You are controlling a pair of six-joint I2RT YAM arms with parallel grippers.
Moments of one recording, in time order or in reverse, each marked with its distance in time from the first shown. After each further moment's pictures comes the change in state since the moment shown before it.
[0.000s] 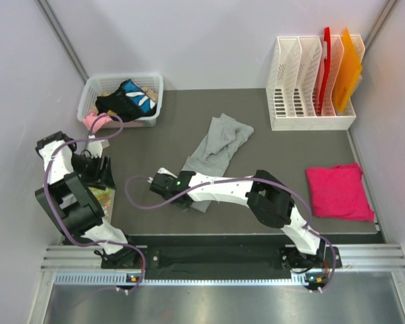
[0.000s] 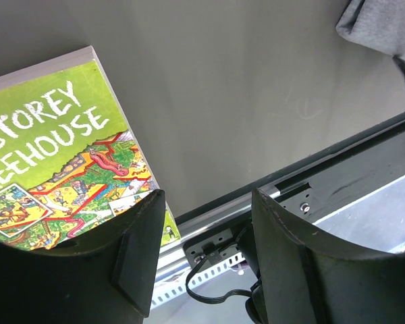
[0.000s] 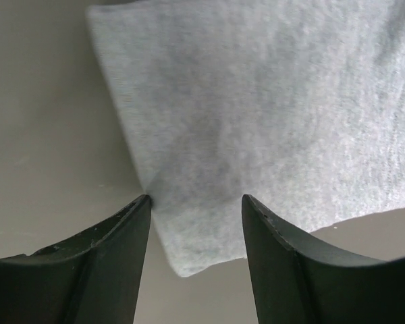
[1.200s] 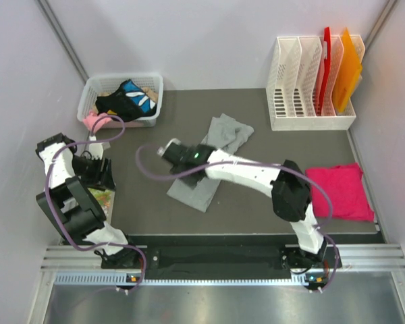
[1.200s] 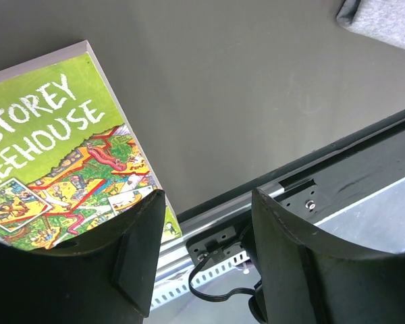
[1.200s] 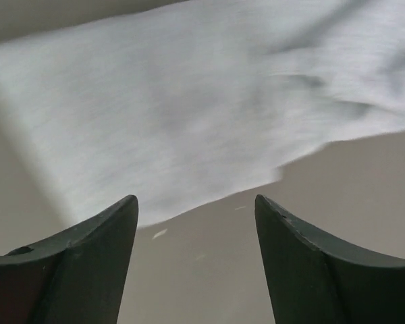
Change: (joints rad) left arm 0.000 -0.043 -0.027 0.001 -0.006 0.029; right arm -0.182 -0.141 0.058 -0.070 0.008 -0.103
